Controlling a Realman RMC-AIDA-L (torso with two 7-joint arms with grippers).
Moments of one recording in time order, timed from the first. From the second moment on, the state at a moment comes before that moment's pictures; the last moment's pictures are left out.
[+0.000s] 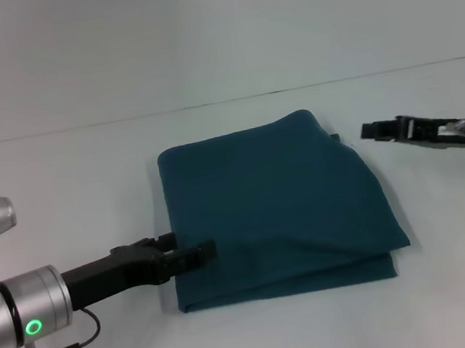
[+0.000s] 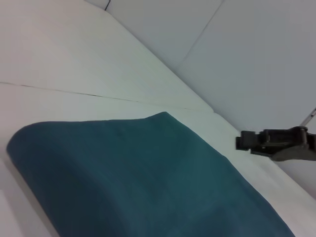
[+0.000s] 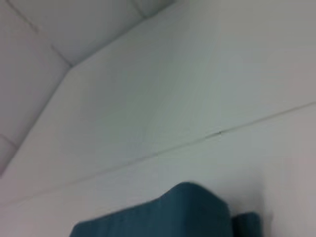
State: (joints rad) left arm -0.50 -2.16 0.92 0.62 1.83 1.22 -1.74; right arm 0.63 2.05 -0.56 -0.59 -2.11 -1.05 2.09
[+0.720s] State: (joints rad) left arm -0.49 -2.14 0.89 0.63 1.89 1.28 -1.83; right arm 0.44 2.02 -0.54 -0.63 -1.89 -1.32 1.88
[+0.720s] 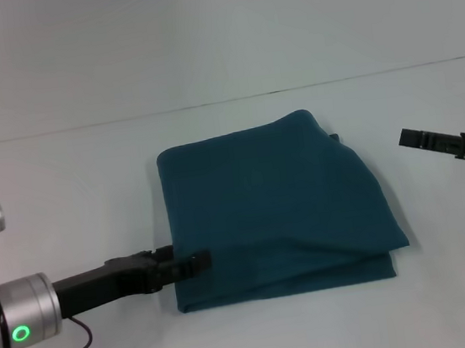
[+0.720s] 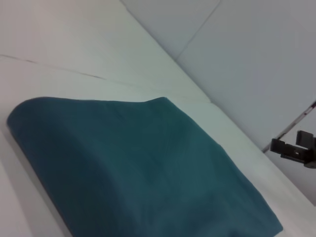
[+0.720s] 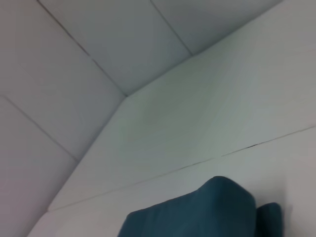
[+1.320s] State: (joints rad) left arm -0.49 -2.13 0.80 0.64 2.01 1.37 -1.83; right arm 0.37 2.03 -0.55 -0.63 -1.90 -1.52 1.69
